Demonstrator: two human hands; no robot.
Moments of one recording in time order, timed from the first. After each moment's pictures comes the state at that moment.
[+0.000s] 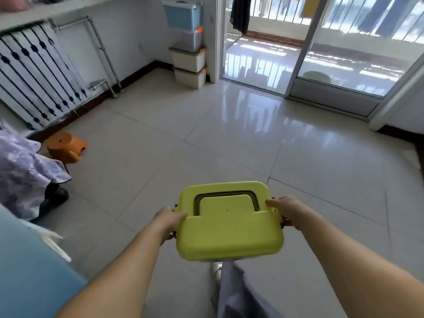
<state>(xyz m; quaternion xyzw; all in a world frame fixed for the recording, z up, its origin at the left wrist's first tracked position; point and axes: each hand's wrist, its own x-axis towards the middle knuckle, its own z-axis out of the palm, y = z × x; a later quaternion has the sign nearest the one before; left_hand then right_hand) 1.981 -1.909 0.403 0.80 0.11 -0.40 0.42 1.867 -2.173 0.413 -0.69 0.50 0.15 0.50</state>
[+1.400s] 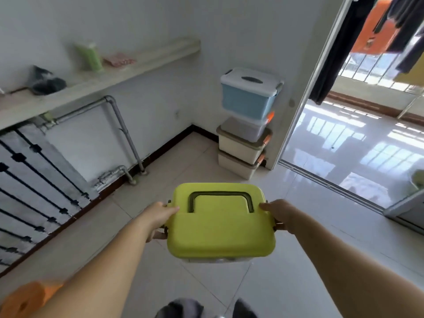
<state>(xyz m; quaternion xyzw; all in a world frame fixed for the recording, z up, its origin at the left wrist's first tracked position) 3.126 -2.098 0.453 0.77 0.16 -0.35 0.51 3.038 -2.387 0.446 -0.71 0.43 0.16 0.53</state>
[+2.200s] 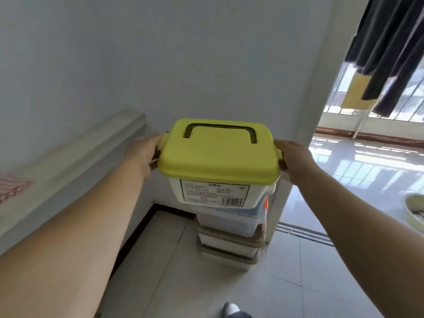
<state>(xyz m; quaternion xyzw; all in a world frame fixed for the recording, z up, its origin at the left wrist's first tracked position) 3.731 -2.400 0.611 0.71 0.00 -0.18 0.68 3.540 -2.636 0.588 -0.58 0.41 -0.29 0.64</state>
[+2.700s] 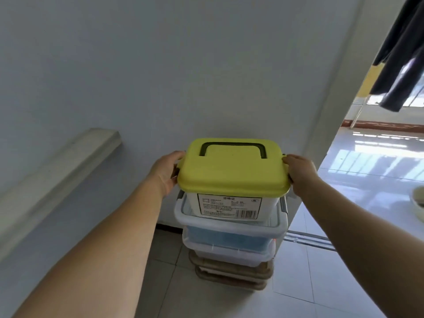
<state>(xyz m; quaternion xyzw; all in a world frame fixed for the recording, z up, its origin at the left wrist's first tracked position) 3.829 -2.544 0.571 0.68 -0.04 -0.33 0.66 3.643 -2.758 0.541 -0.54 0.50 -0.30 0.61</state>
